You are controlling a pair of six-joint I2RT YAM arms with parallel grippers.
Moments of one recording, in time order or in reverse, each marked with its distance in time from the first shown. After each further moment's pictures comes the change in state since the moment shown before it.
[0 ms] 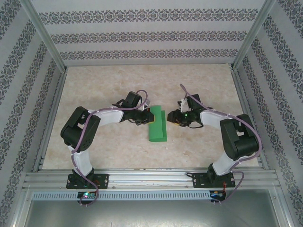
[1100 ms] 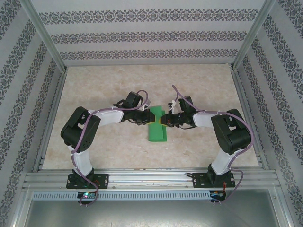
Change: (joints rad) left arm -0.006 -0.005 0.000 -0.008 -0.018 0.013; right arm 0.098 0.108 -0.008 0.224 -0.151 0.114
